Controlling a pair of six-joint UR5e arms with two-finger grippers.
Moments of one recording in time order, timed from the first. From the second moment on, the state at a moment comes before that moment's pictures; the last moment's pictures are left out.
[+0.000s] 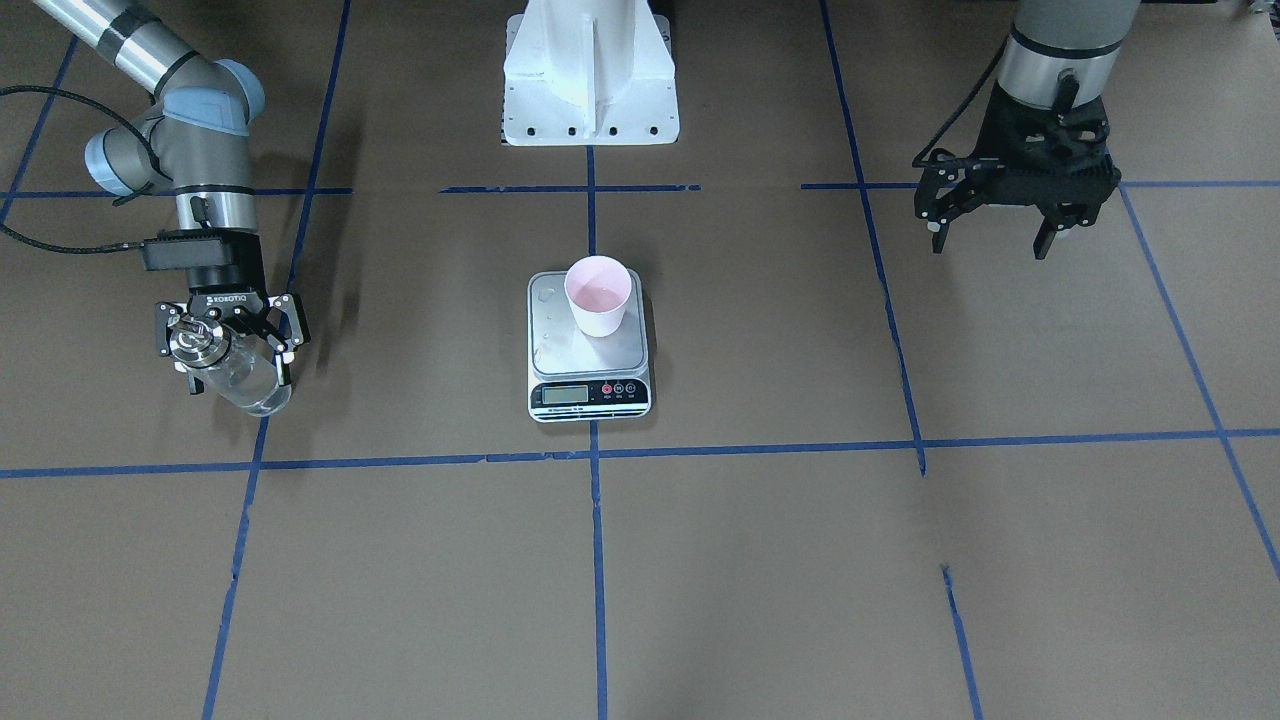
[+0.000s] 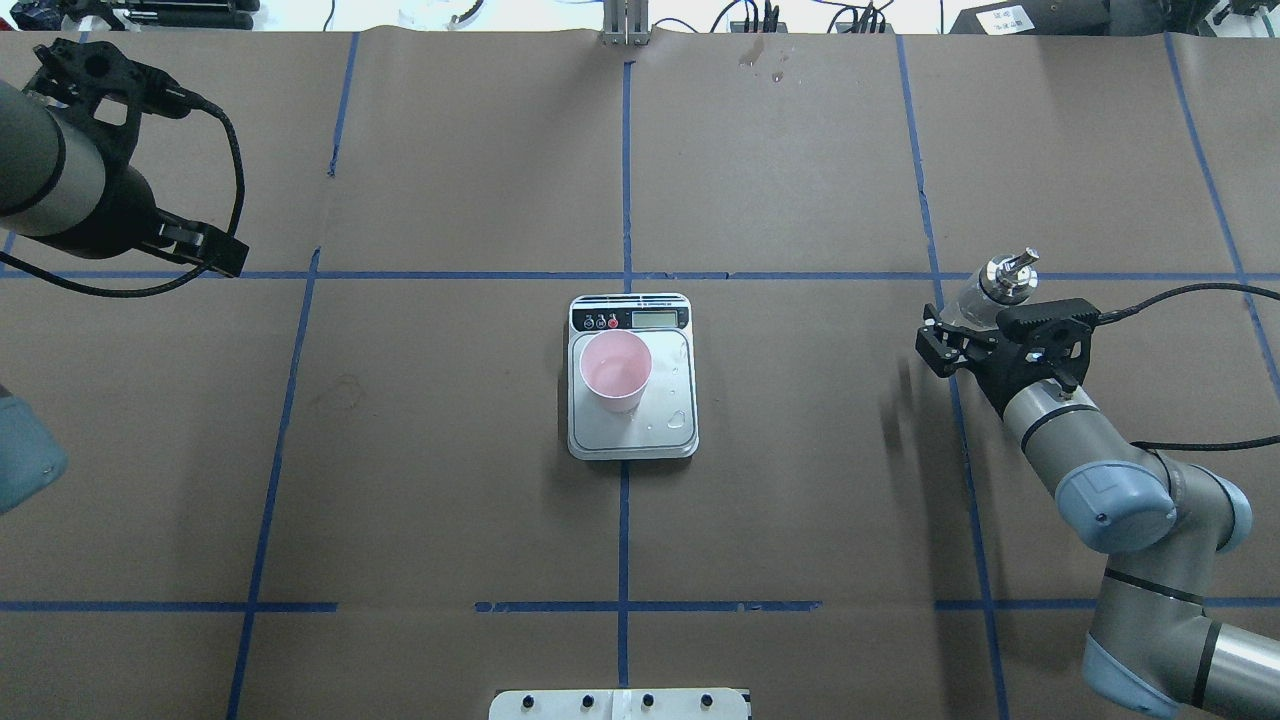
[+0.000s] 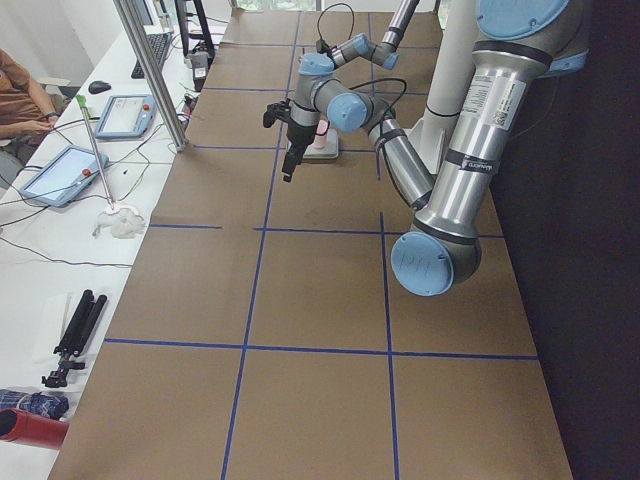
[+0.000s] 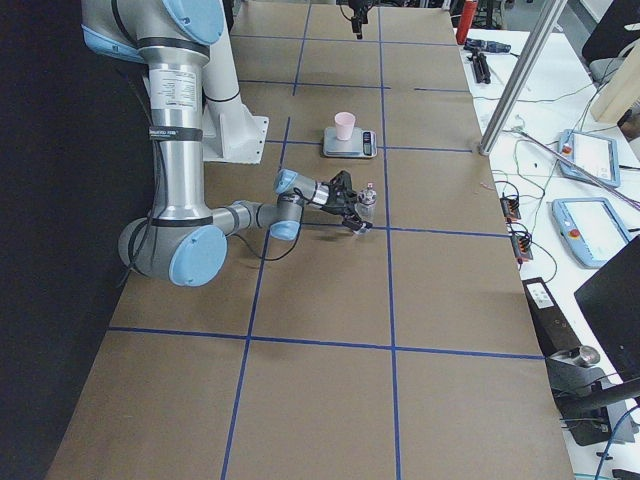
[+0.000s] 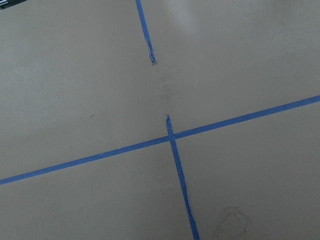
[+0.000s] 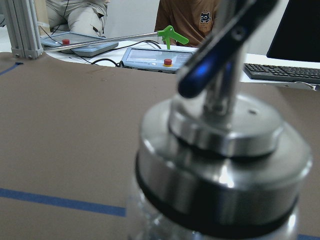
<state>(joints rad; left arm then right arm) -0.89 -1.87 -2.17 -1.31 -1.87 -0.64 0.43 -1.55 1.60 -0.50 0.89 1.03</state>
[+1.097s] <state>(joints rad) -0.94 -1.85 -2.19 -1.31 -1.89 -0.56 0.52 -1.52 1.75 -0.57 1.01 0.88</state>
